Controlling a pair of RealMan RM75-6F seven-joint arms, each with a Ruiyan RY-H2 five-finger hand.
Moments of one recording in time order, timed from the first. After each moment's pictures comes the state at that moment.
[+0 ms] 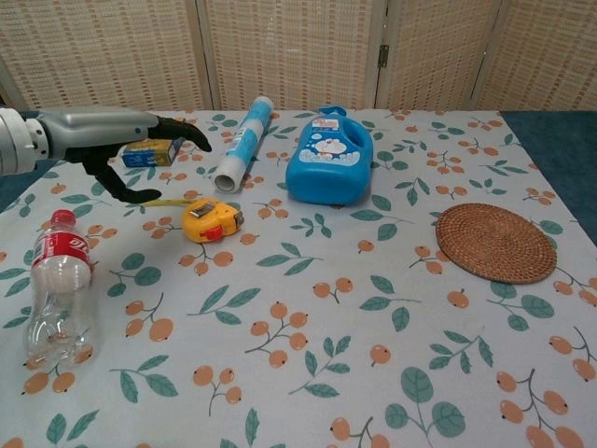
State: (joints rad) left arm -0.81 -1.36 -0.13 -1.29 1.58 0.77 -0.18; right arm 0.08 -1.05 0.09 -1.65 -1.46 1.47 -0.07
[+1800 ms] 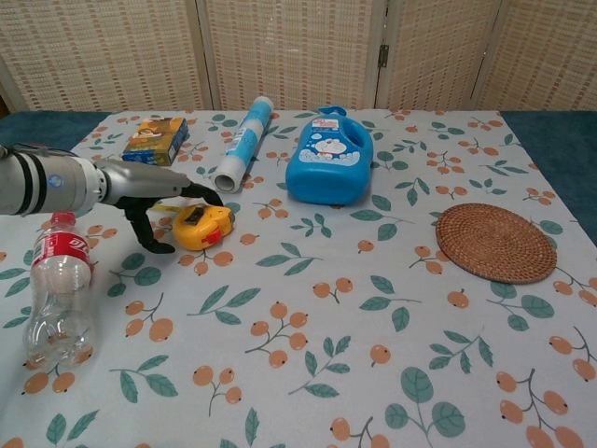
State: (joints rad) left arm -0.95 -1.52 -0.08 -1.15 1.26 0.52 0.02; right arm 0.07 -1.06 0.08 -1.63 -1.43 1.46 -0.06
